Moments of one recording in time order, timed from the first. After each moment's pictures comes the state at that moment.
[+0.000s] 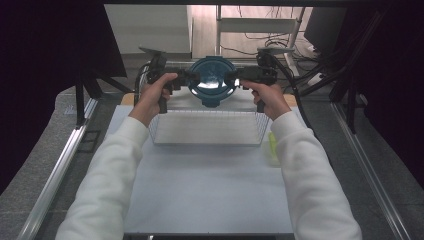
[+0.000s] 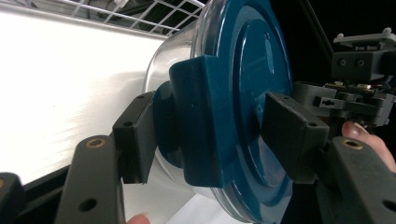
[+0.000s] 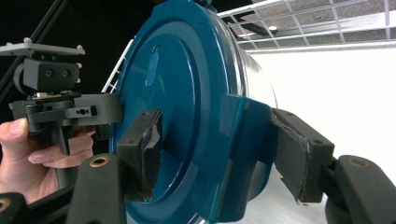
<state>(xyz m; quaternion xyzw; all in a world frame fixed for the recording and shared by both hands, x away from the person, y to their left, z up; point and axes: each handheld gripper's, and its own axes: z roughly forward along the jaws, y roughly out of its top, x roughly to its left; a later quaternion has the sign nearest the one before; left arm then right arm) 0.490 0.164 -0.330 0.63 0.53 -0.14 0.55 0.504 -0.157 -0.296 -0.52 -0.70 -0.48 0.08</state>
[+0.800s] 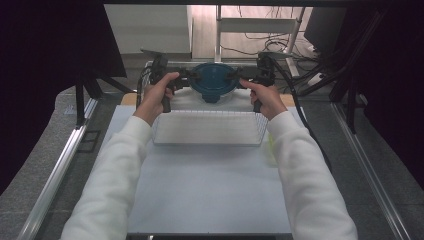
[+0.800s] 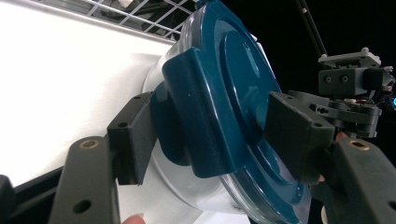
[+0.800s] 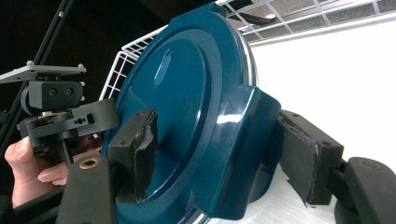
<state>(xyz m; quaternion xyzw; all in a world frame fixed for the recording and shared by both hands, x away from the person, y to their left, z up) 0.500 0.162 -0.340 0.61 0.55 -0.15 0.55 0.517 -0.158 -0.312 -0.56 -0.66 -0.48 0.12</state>
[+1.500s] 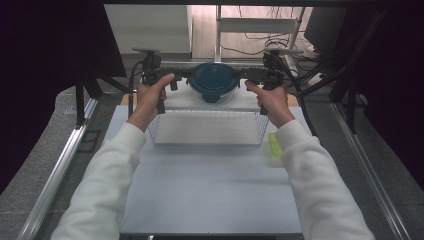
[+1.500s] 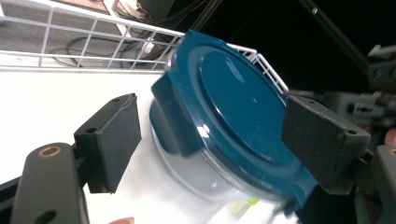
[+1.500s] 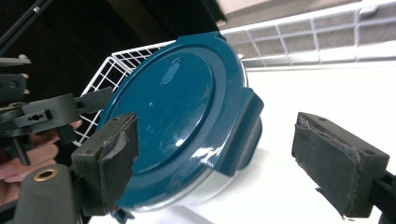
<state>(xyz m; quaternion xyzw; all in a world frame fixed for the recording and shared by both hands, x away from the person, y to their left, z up) 0.466 0.168 -0.318 0.64 0.51 -0.01 0.57 0.483 -0.167 -0.288 -0.53 -0.69 -0.49 -0.01</state>
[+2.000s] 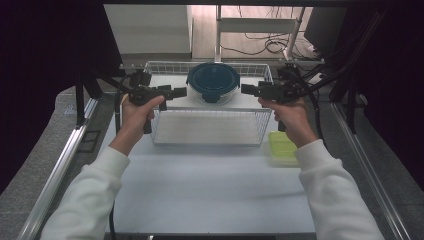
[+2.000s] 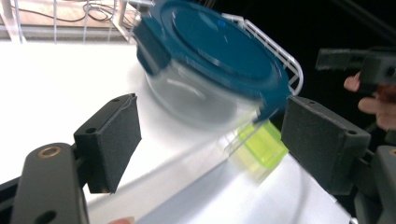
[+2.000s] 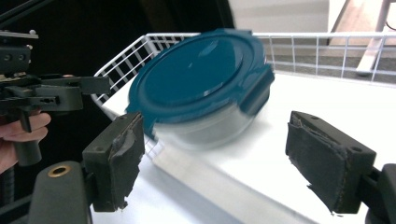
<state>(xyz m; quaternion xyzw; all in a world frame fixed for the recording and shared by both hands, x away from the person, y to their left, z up) 0.397 0.180 -0.327 0.68 0.46 0.06 0.56 0.420 -0.197 -0.278 -0.42 -0.73 -0.52 -0.08</state>
